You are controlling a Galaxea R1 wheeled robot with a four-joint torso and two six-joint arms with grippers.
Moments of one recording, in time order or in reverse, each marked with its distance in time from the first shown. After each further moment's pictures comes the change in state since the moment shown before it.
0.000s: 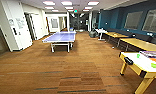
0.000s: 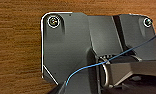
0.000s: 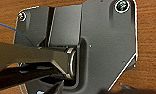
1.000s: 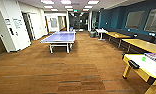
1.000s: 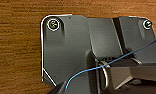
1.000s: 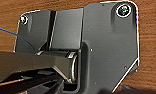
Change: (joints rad) left arm -0.009 0.002 0.000 0.000 -0.001 0.000; right arm 0.009 0.002 0.000 0.000 0.003 -0.003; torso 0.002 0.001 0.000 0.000
